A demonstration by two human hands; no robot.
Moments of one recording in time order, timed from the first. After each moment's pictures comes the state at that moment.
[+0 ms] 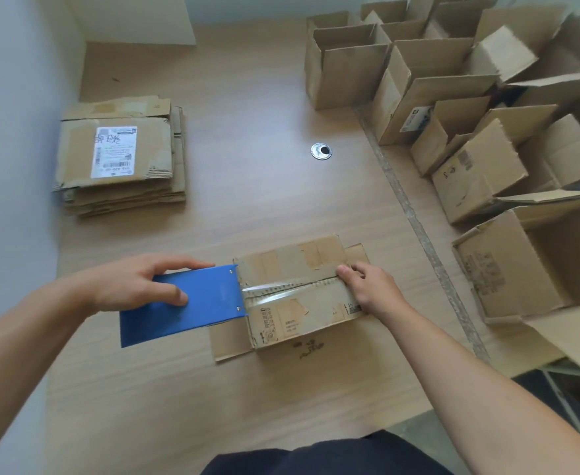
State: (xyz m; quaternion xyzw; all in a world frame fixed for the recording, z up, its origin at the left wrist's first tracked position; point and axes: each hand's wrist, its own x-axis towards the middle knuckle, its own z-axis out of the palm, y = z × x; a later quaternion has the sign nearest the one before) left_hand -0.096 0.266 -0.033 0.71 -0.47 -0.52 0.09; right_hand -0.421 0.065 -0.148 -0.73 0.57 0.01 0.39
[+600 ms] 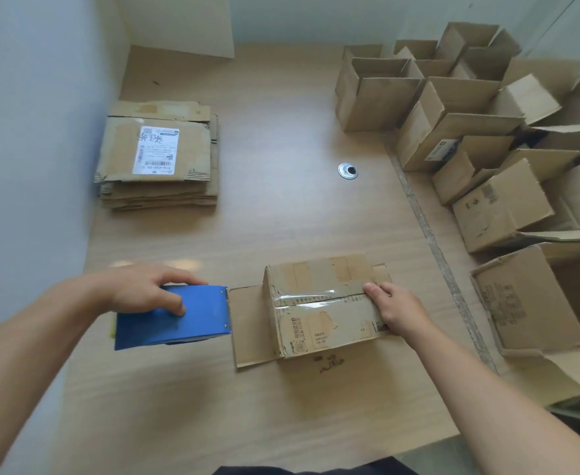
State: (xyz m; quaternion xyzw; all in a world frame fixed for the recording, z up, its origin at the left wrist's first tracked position) left_hand -0.055 0.300 -0.055 0.74 -0.43 -0.52 0.02; right_hand -0.414 0.072 -0.137 -0.73 0.59 0.04 0.35
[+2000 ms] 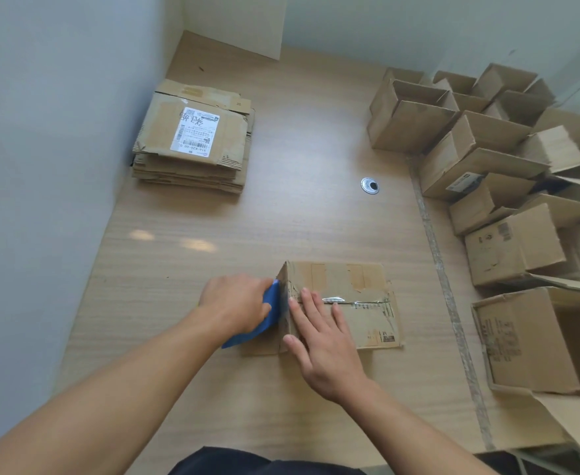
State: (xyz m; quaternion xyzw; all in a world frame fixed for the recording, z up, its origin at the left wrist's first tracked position) left_hand -0.176 0.267 -0.107 0.84 -0.49 -0.23 -0.02; right_hand -0.367 0.191 -0.143 -0.95 0.23 0.07 0.18
